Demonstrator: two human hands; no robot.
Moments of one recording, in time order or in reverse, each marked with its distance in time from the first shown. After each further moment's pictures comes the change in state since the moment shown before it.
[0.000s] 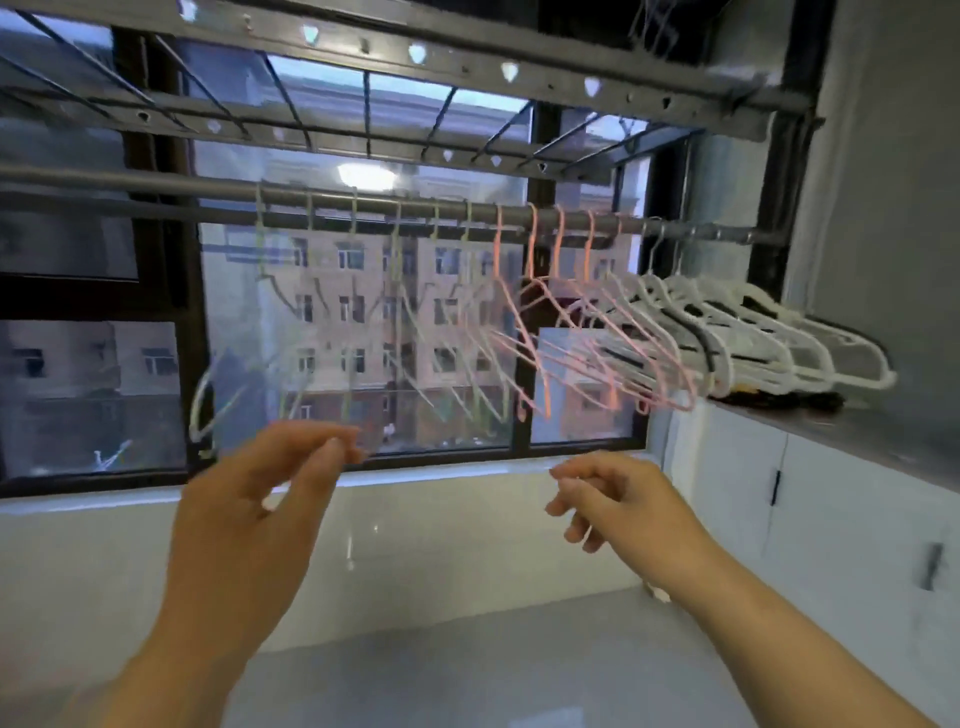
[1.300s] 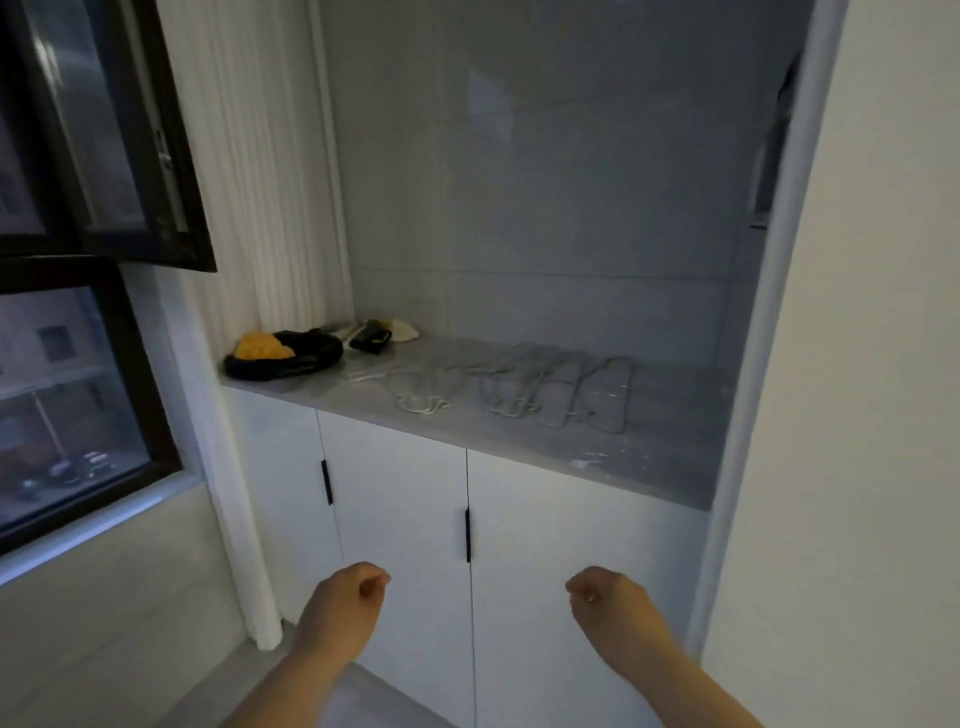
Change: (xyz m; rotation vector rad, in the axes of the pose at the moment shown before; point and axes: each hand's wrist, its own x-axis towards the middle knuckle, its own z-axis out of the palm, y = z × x) left_hand -0.079 -0.113 0.949 0.191 -1.197 -0.220; right_hand 0.049 0.474 -0.632 -0.697 0.624 0.869
